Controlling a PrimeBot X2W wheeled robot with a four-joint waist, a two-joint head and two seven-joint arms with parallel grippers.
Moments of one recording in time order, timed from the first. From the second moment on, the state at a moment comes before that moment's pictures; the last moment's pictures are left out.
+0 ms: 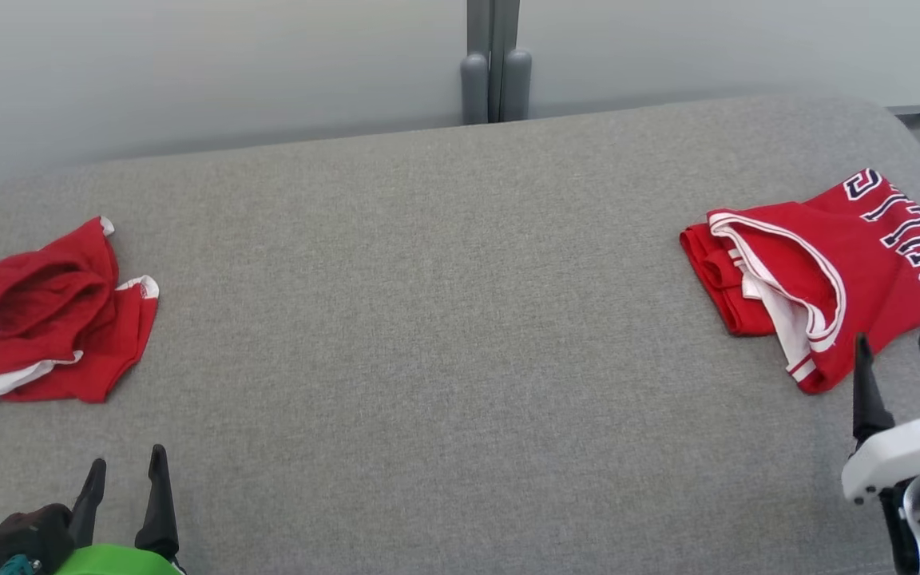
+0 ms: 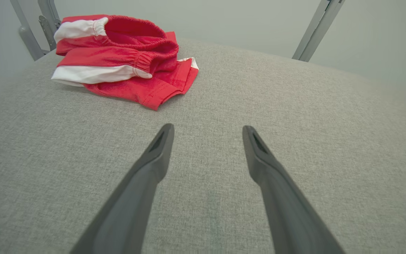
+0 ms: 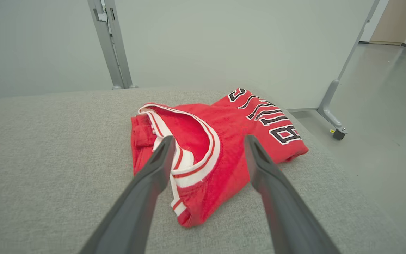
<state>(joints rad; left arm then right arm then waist) 0.07 0.22 -0.14 0.26 -0.57 0.06 -0.25 -0.04 -0.33 0.12 0.33 0.35 -0.13 -0.26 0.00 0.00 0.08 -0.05</state>
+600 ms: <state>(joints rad) 0.10 0.18 -0.09 0.21 -0.47 0.07 -0.25 0.02 -0.24 0.18 0.17 0.22 -0.13 -0.25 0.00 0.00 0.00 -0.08</state>
